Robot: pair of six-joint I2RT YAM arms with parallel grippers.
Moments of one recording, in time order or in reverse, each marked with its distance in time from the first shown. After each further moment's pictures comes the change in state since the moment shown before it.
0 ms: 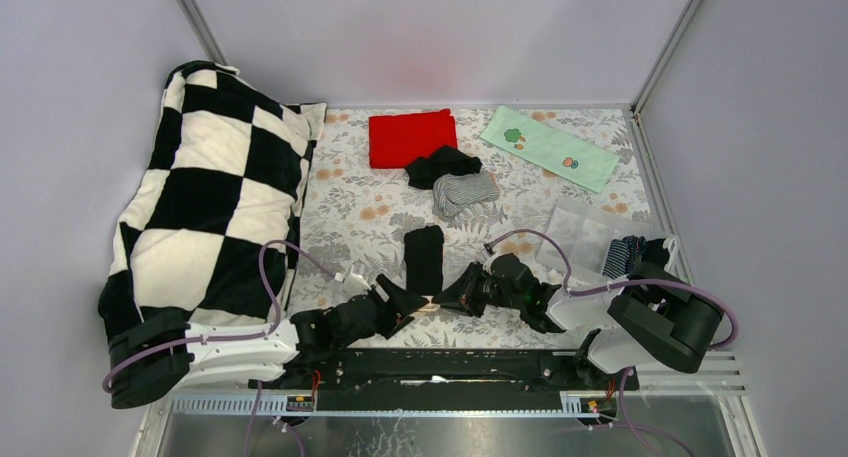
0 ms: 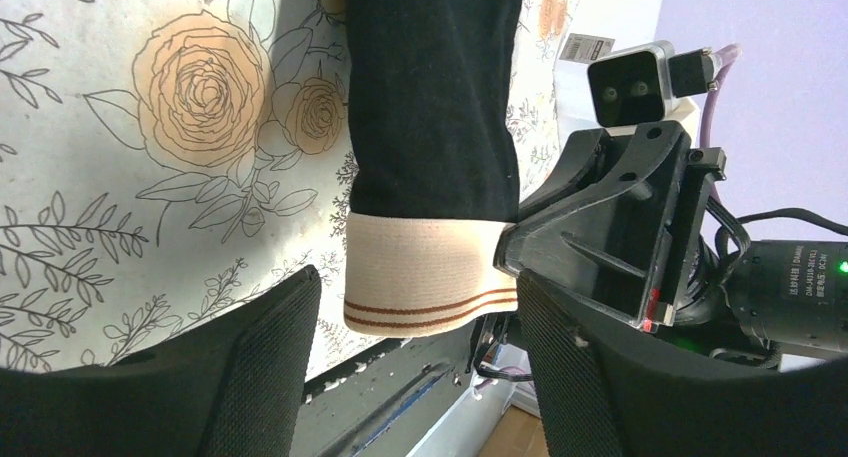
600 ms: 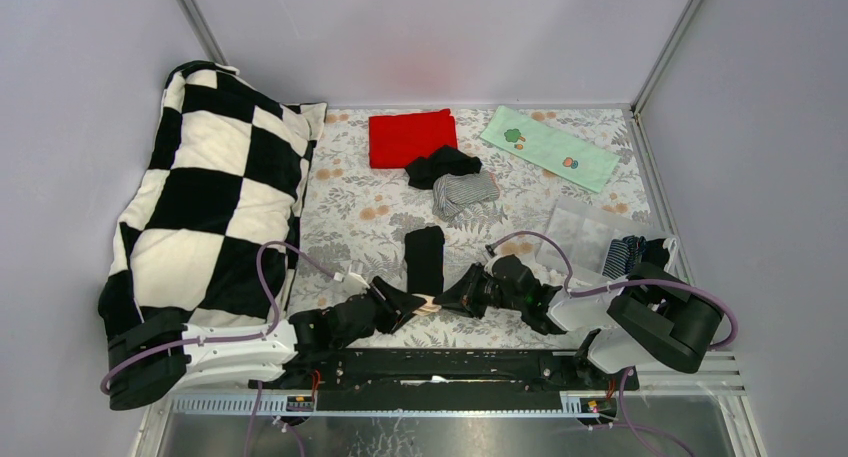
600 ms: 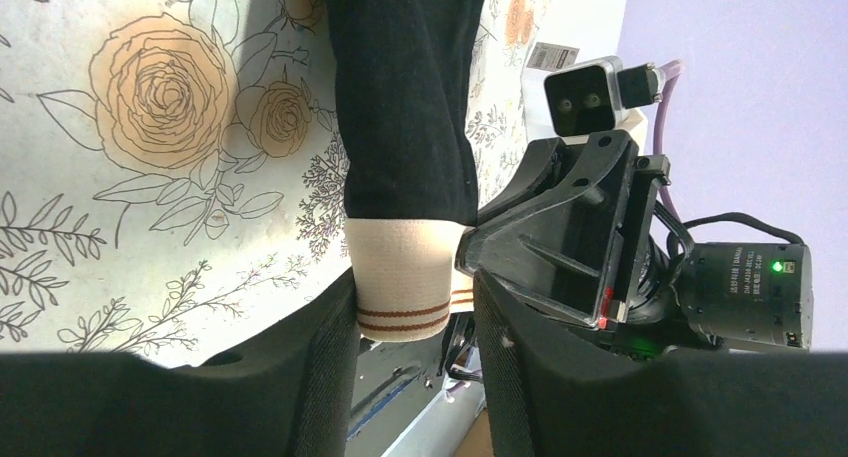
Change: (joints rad) left arm 0.000 -0.008 0.000 0.029 -0.015 -0.034; right arm 0.000 0.000 -0.015 0.016 0.001 0.021
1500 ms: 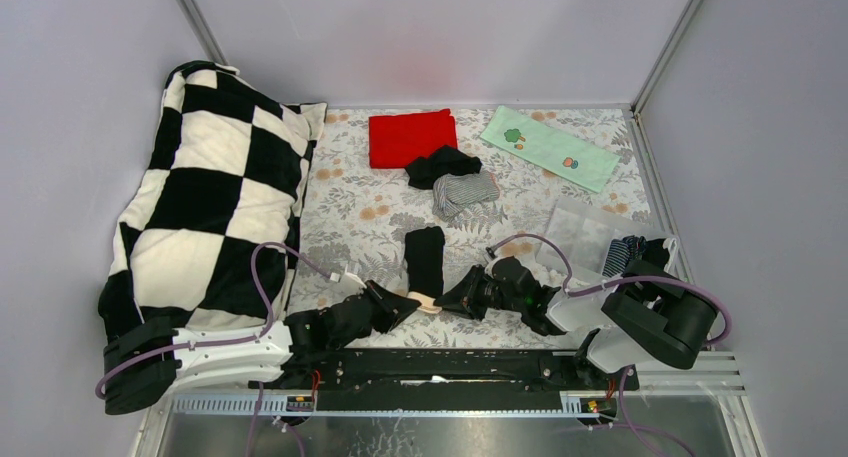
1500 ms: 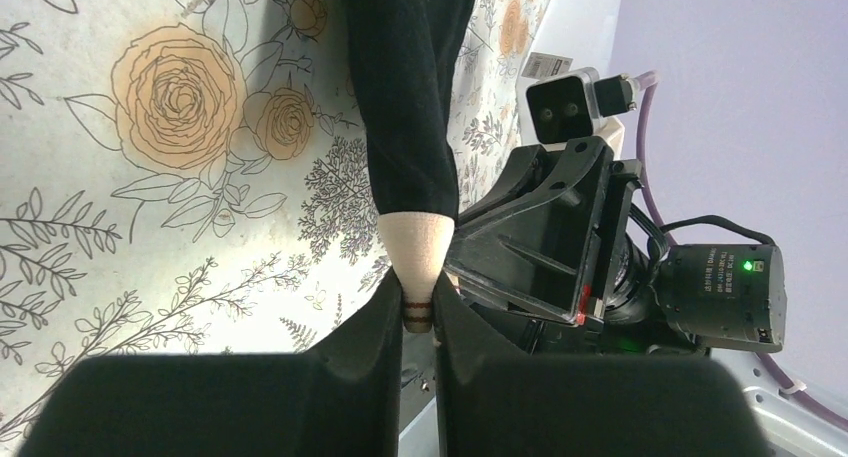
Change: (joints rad) left arm 0.000 -0.067 0.000 -0.064 -0.022 -0.004; right arm 0.000 0.028 -0.014 0.028 0.000 0.011
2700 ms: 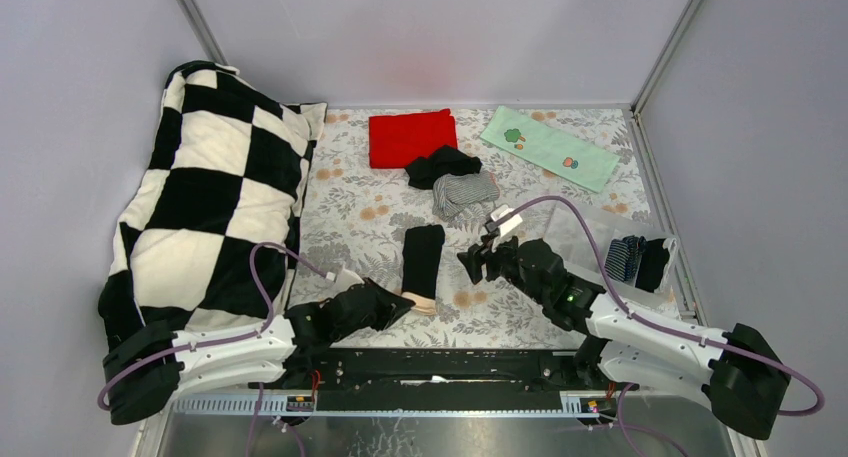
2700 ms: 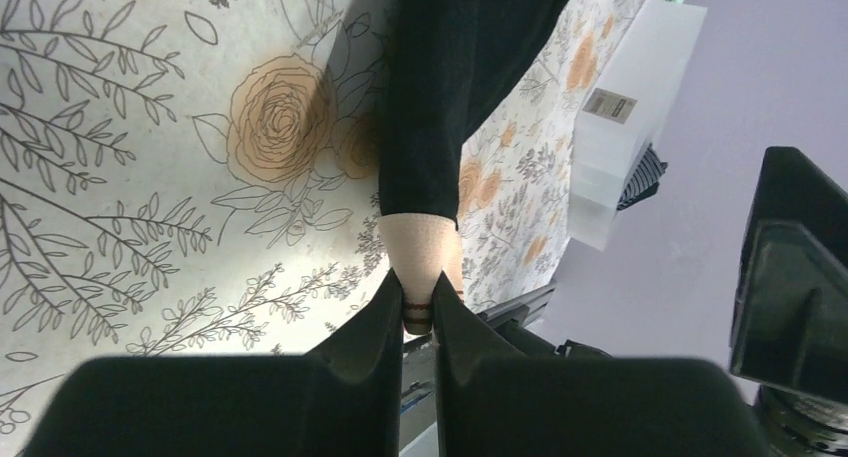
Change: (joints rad) left arm 0.095 0.038 0.069 -0.187 0.089 -0.037; right arm 0.000 -0.505 0.180 -0.475 0.471 -1.318
